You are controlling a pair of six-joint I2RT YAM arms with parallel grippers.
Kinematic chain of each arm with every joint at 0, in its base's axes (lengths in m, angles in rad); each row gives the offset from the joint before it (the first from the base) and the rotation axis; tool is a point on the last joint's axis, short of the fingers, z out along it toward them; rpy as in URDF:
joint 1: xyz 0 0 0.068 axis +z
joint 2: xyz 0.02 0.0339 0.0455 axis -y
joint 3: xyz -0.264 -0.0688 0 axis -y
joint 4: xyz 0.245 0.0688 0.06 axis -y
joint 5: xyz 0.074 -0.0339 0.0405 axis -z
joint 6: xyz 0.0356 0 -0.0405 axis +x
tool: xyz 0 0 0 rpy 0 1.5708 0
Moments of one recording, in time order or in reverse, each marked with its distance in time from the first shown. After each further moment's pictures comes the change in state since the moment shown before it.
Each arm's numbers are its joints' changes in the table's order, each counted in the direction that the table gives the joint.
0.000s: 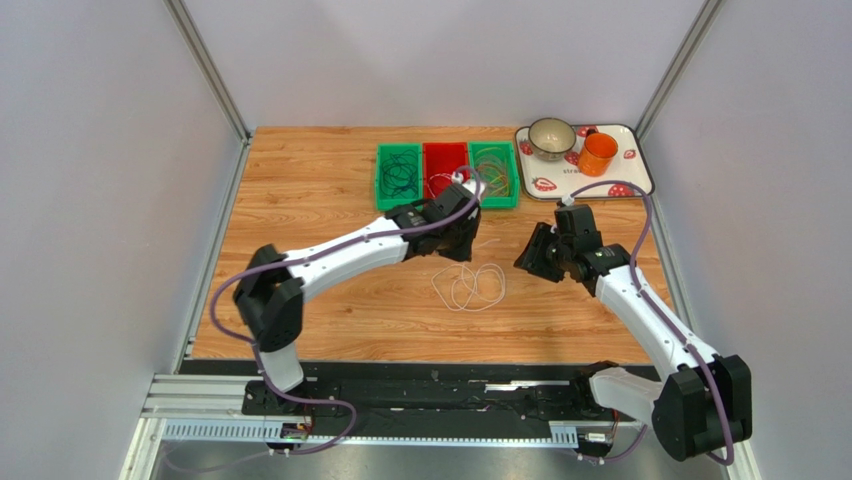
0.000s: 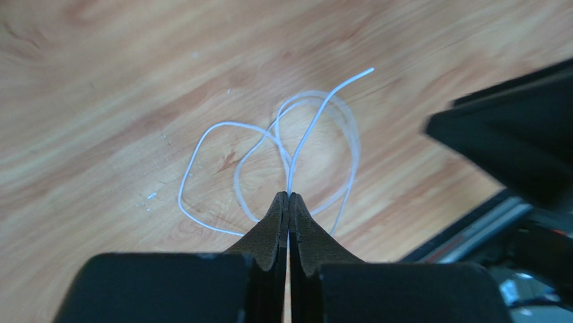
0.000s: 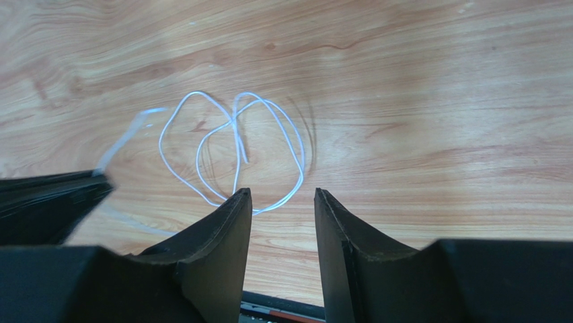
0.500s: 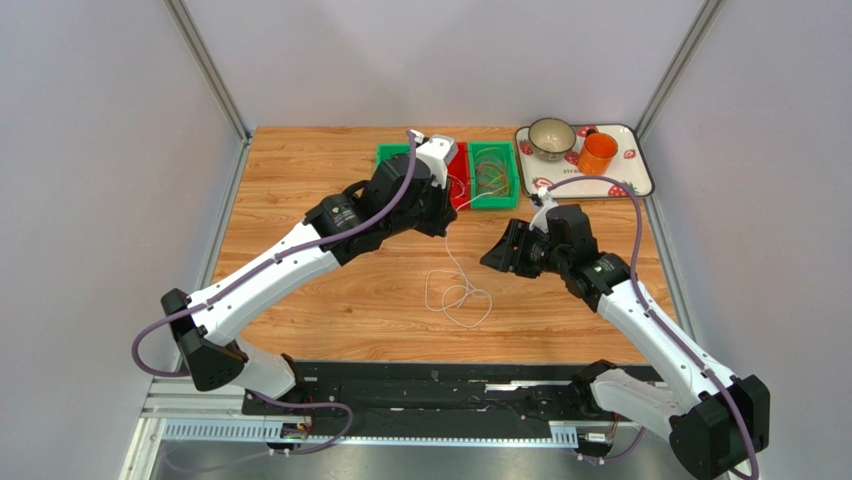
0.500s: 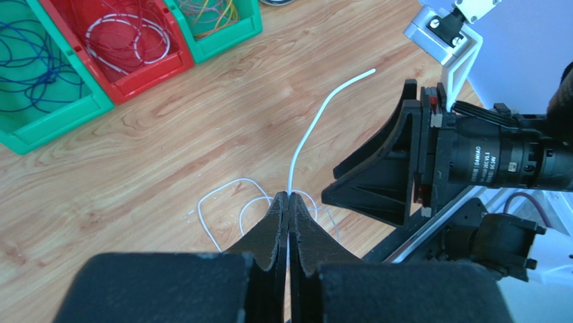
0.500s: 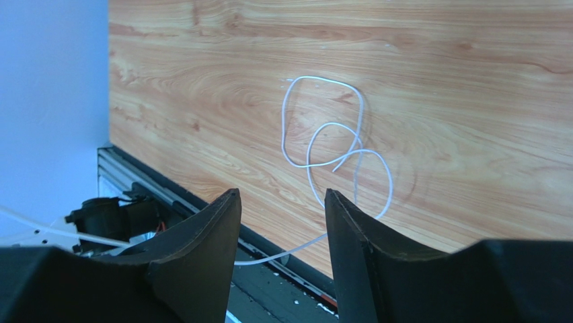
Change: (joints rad) left arm -0.004 0.389 0.123 -0.106 -0.062 0.087; right arm 0.144 0.121 0.007 0.128 -0.209 0.009
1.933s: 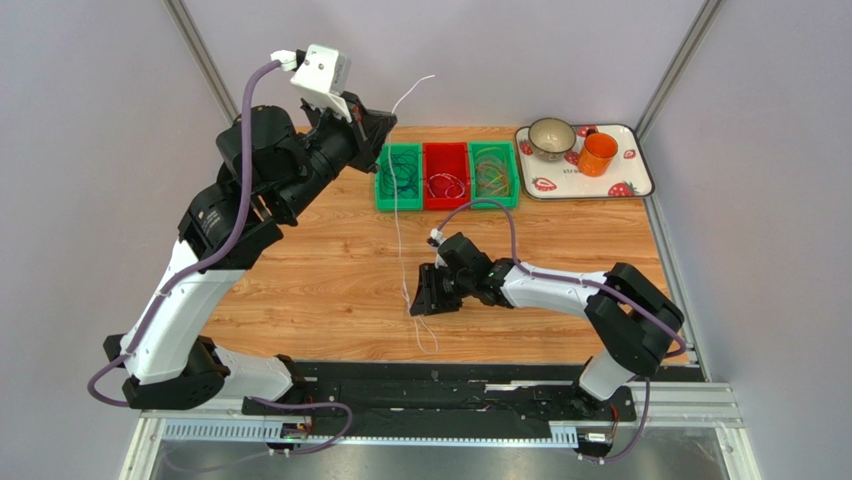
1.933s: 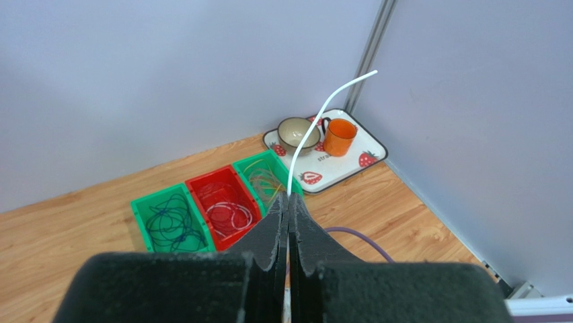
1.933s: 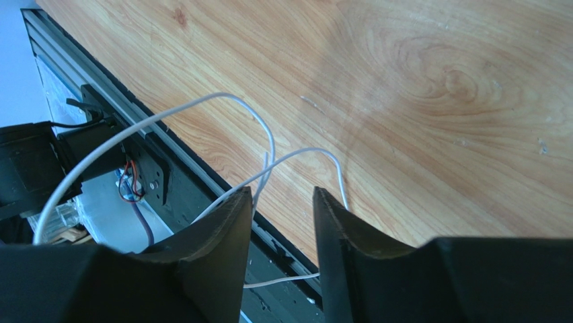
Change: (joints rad) left arm 0.056 0.129 0.431 -0.026 -0.166 0.242; right arm 0.452 -0.586 0.049 0.357 -0.018 0.135
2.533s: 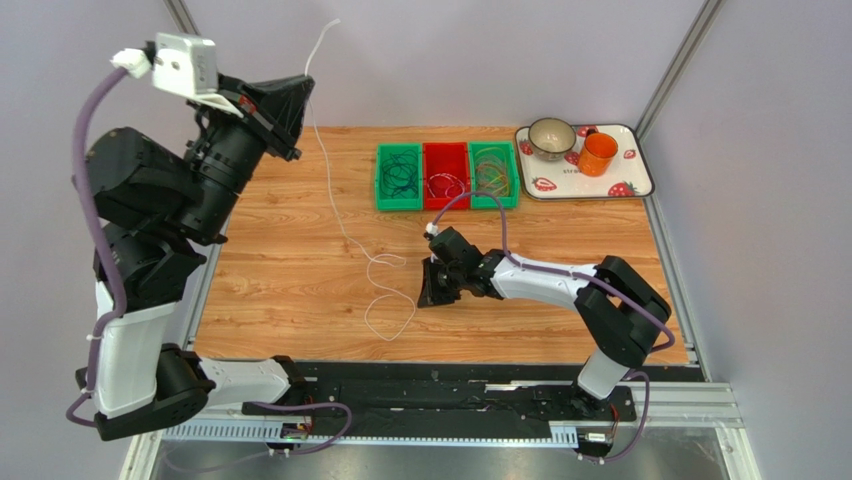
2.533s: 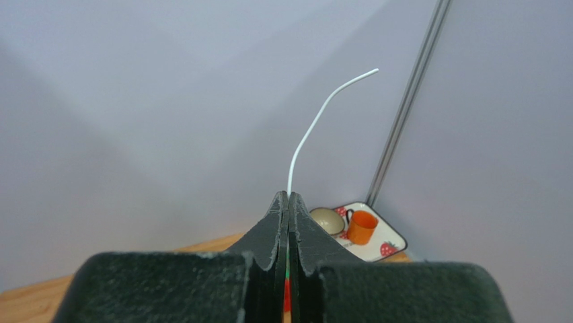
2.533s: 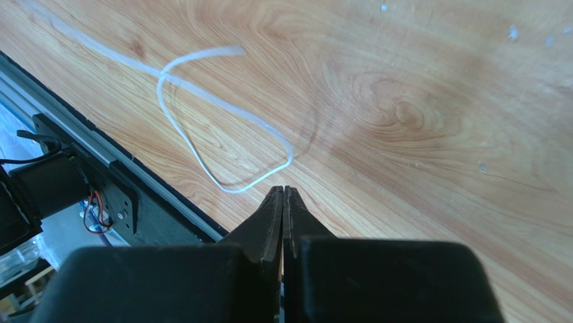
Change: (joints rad) left arm 0.019 0.064 0.196 0.047 -0.084 0.130; right arm 0.004 -0.079 0.086 -0.088 0.096 -0.038
